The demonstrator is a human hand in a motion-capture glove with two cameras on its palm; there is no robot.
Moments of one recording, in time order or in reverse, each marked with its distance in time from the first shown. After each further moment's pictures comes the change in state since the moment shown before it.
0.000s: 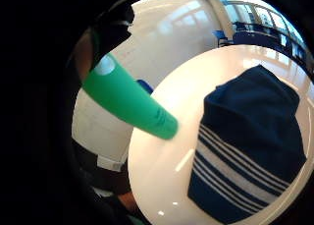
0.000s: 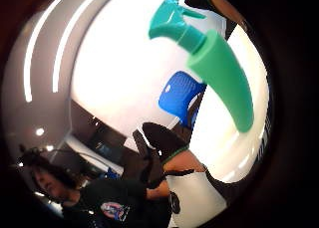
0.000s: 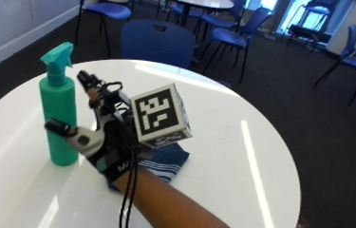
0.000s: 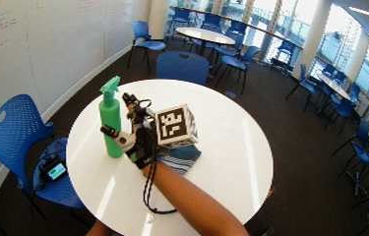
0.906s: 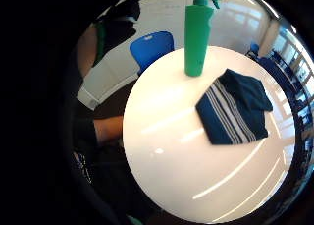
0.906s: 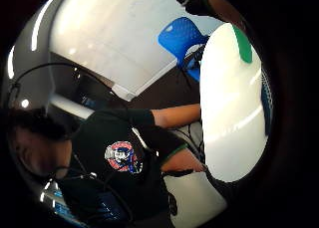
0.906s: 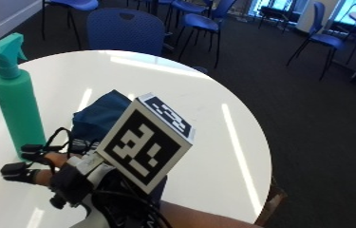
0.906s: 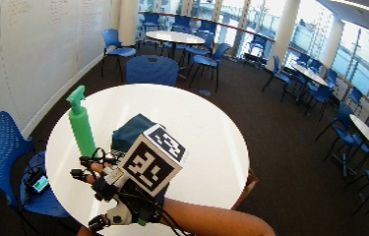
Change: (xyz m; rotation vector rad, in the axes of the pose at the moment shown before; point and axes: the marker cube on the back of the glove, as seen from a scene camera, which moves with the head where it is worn) arm -0.081 0.106 -0.016 -0.526 0.146 -0.425
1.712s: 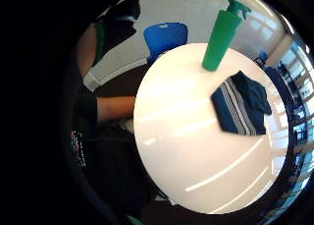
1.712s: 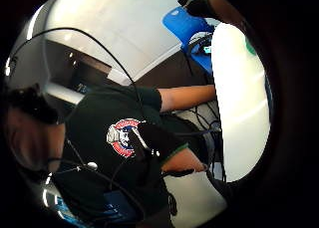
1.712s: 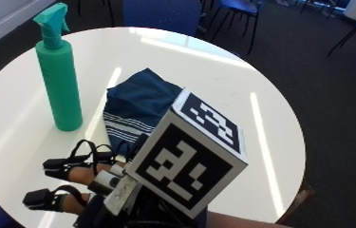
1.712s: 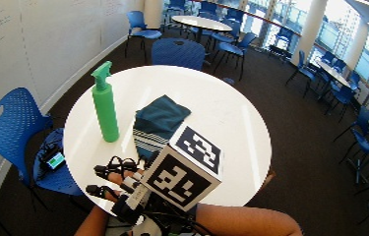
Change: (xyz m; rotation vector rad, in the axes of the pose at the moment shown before) arm -0.027 0.043 -0.039 -0.060 0.178 -0.053
